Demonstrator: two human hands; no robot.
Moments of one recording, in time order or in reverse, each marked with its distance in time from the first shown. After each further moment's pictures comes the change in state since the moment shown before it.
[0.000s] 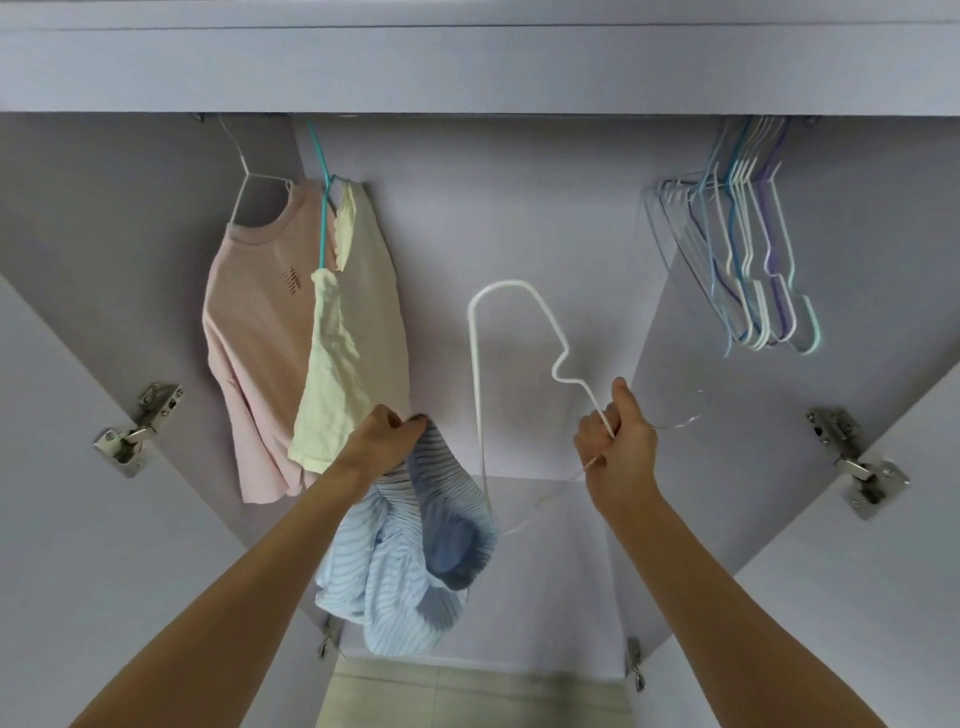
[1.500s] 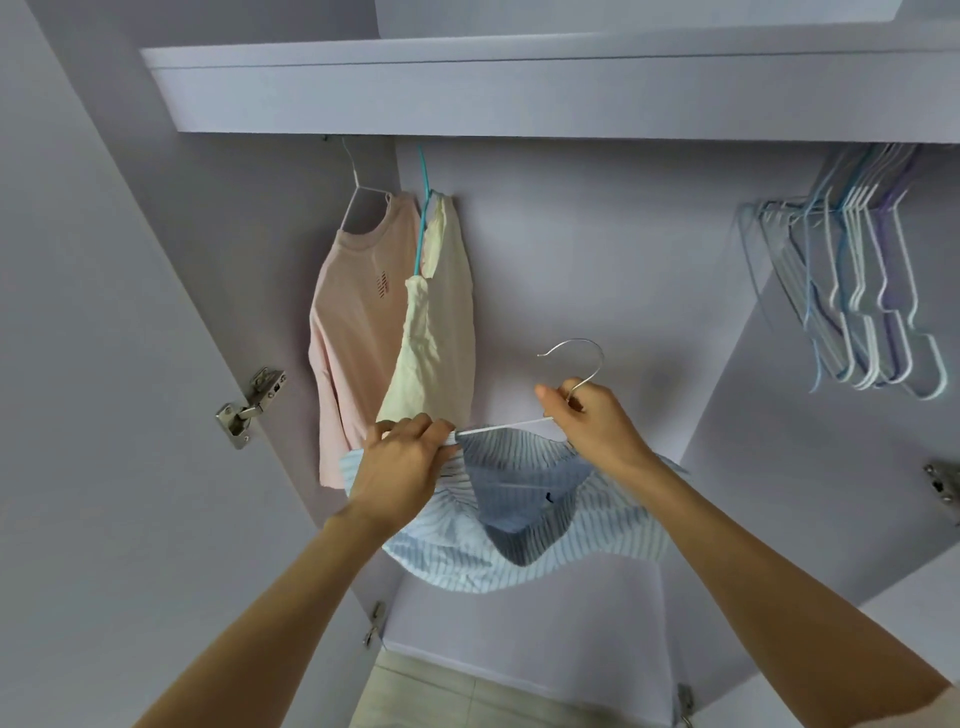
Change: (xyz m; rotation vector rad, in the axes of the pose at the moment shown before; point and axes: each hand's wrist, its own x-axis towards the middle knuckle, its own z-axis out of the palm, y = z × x) left_hand -0.033 -0.054 -0.040 0.706 0.370 0.632; right_hand 0.001 0.032 0.070 -1.269 -0.607 -0.396
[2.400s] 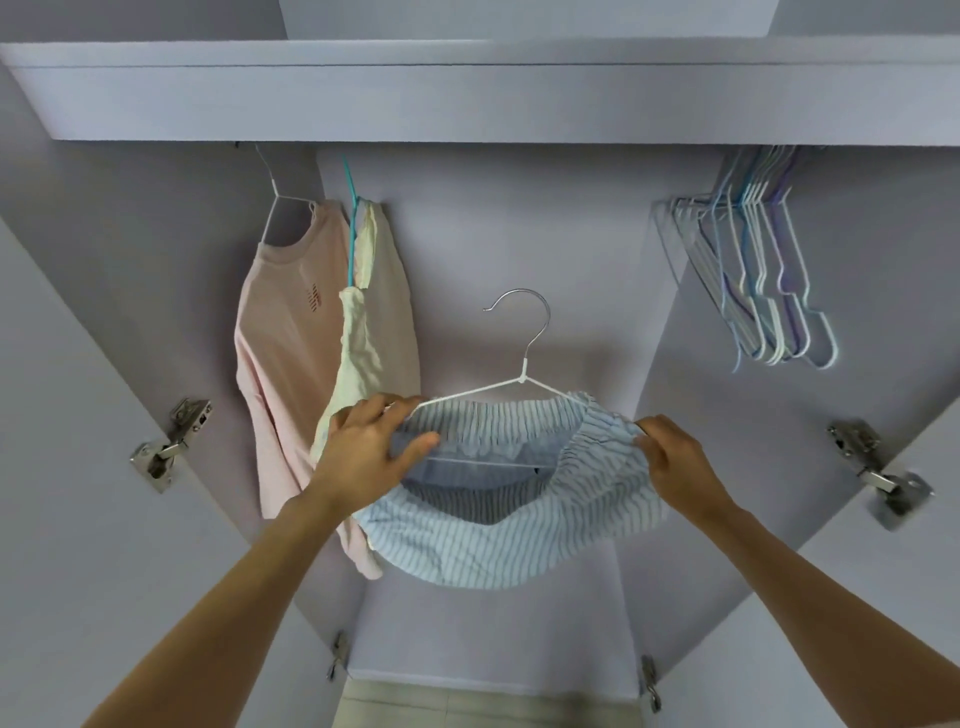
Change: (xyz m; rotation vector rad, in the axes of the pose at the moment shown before) left_hand 0.034 -0.009 0.002 -0.272 -0.029 0.054; right_hand -0.054 0.106 -0.079 -0.471 0.273 -0.051
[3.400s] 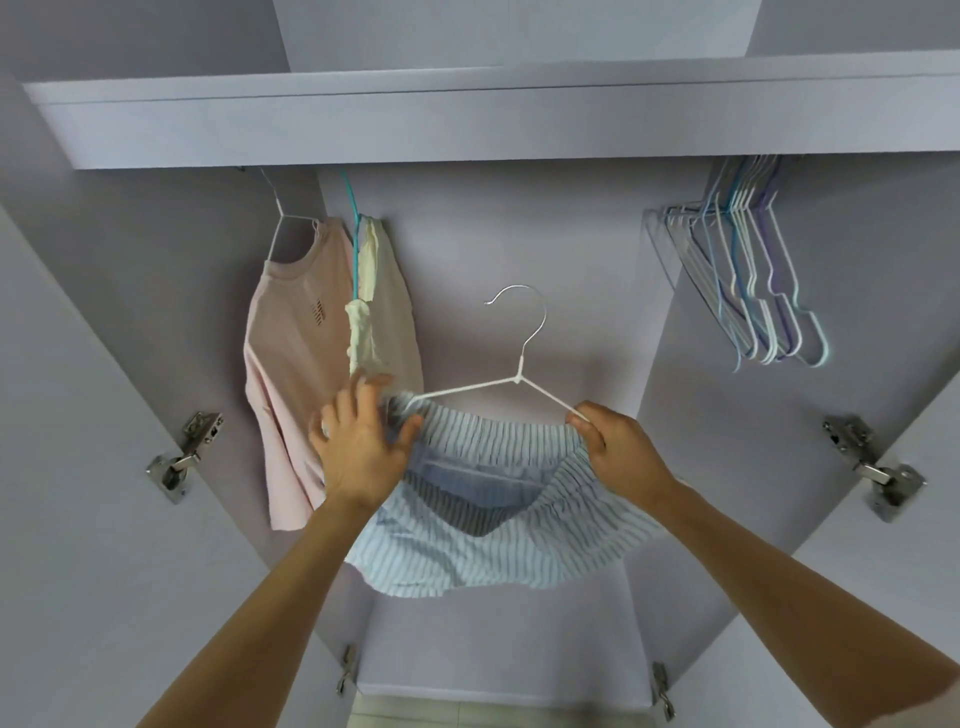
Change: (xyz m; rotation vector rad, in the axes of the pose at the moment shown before) left_hand 0.004 0.018 0.005 -0.040 0.281 -0.294; right_hand 0.013 -0.066 0.009 0.108 -0.126 -0.069
